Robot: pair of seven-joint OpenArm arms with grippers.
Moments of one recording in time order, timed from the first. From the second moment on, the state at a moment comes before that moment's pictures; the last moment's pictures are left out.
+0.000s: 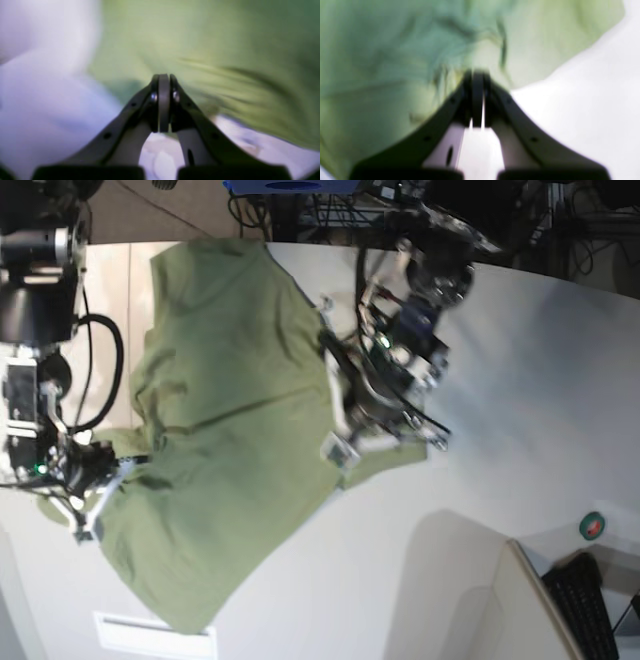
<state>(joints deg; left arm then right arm) -0.2 -7.1 21.9 97.6 15.2 -10.6 59.2 14.3 12.9 4.2 75.4 8.8 14.9 -61.8</state>
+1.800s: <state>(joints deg) -1.3 -3.1 25.0 76.1 14.7 -14.2 52.9 7.2 12.5 12.4 59.9 15.8 17.6 -61.3</state>
